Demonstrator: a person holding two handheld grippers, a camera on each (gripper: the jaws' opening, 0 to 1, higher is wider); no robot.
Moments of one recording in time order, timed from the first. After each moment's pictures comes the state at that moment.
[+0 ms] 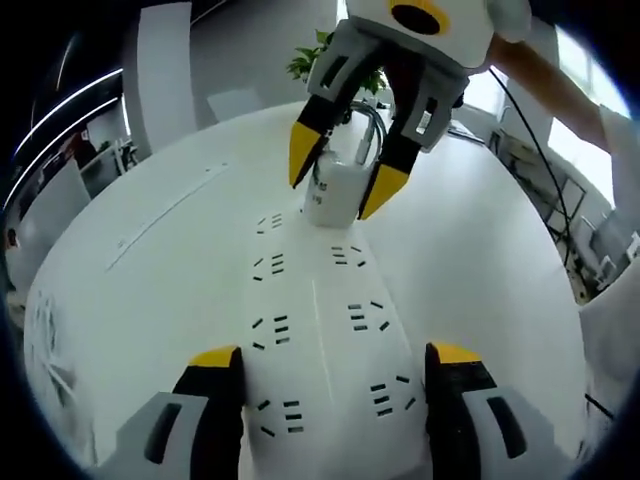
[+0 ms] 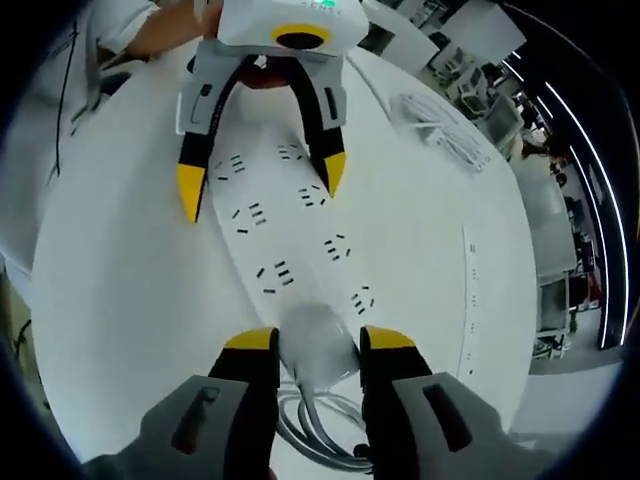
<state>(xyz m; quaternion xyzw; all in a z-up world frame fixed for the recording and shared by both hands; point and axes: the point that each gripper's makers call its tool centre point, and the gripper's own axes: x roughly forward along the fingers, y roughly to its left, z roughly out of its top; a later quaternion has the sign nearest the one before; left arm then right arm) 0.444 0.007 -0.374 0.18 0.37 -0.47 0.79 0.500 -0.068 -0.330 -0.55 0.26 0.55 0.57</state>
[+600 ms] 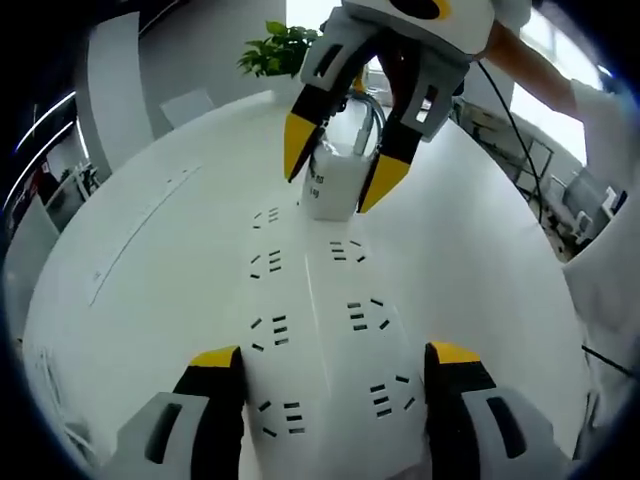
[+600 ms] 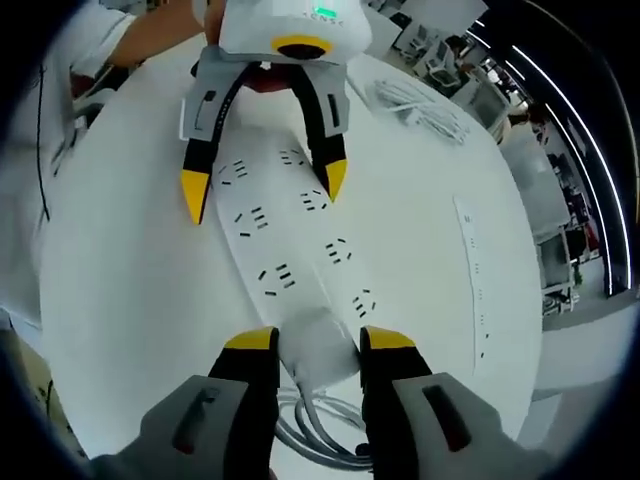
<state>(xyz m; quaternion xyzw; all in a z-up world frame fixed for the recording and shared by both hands) 0.443 0.006 -0.374 0.24 0.37 -0.53 0.72 0.485 -0.076 -0.329 -0.51 0.30 0.50 0.63</state>
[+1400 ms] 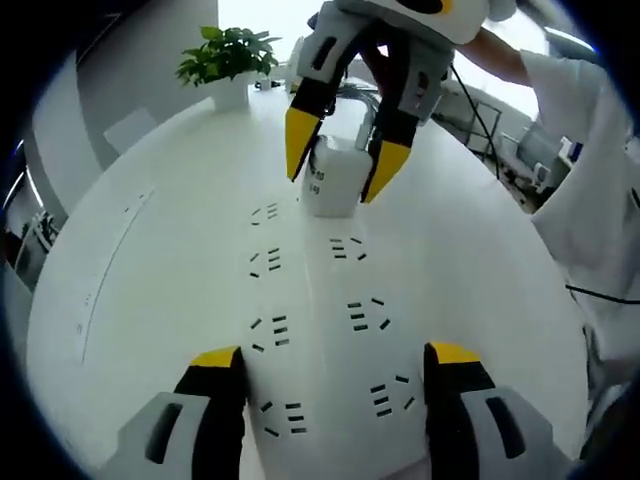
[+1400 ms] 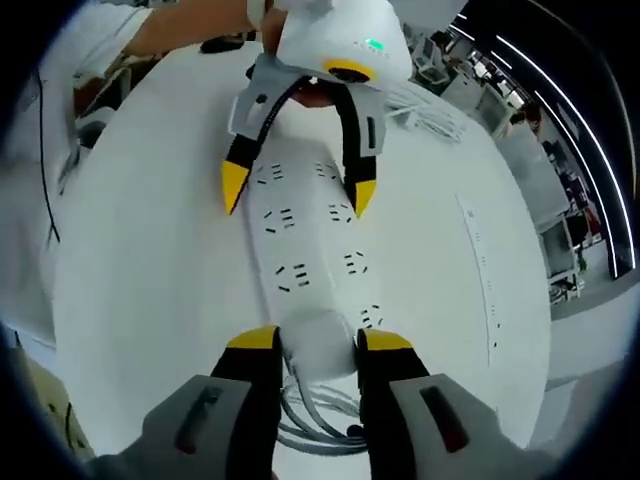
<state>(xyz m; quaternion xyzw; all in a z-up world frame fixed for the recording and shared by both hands) 0.446 0.012 -0.374 0.30 0.35 -0.62 0.64 0.459 -0.077 -0.327 -0.49 0.29 0.52 0.64</state>
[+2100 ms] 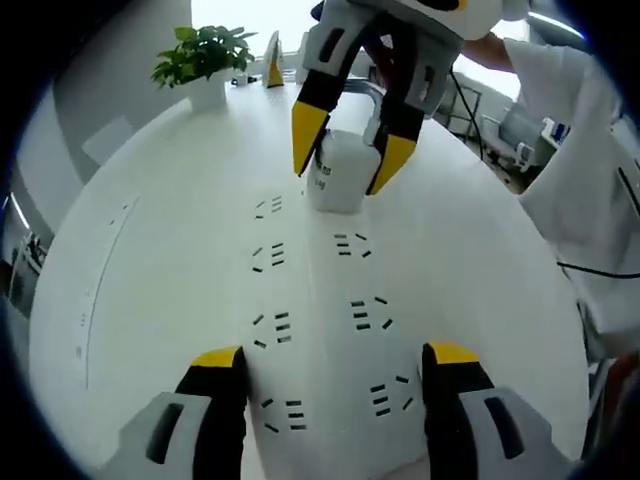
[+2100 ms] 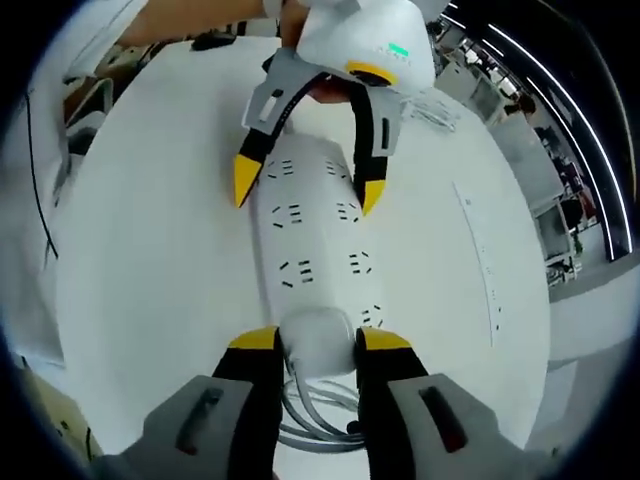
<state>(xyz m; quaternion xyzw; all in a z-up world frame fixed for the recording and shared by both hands) 0.450 0.013 -0.375 0.33 0.34 -0.64 0.60 0.450 -0.077 -0.327 -0.48 0.33 0.48 0.66</state>
